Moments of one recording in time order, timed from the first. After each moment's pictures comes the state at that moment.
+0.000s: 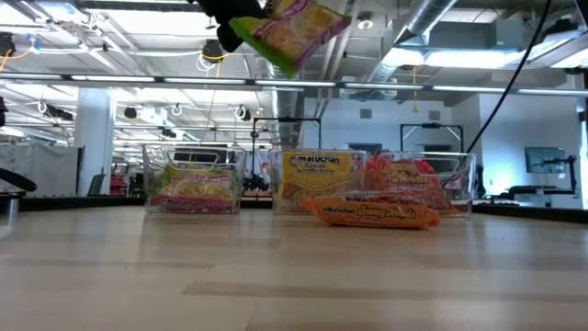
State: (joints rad) left arm 0.24 1.31 1.23 -0.46 0.30 -0.02; right arm 0.00 1.87 2.21 -1.13 0.13 -0.03
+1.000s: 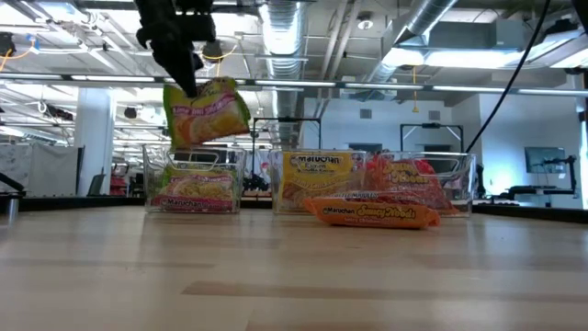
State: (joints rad) left arm 0.60 1.23 1.24 -0.98 0.07 0.50; right arm -0.11 1.85 2.35 -1.29 0.14 -0.11
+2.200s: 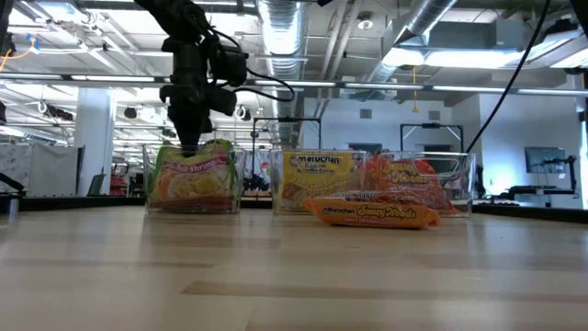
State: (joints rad) left arm 0.62 1.62 1.24 -1.02 0.07 0.45; right arm -0.13 1.85 2.35 -1.34 0.13 -0.17
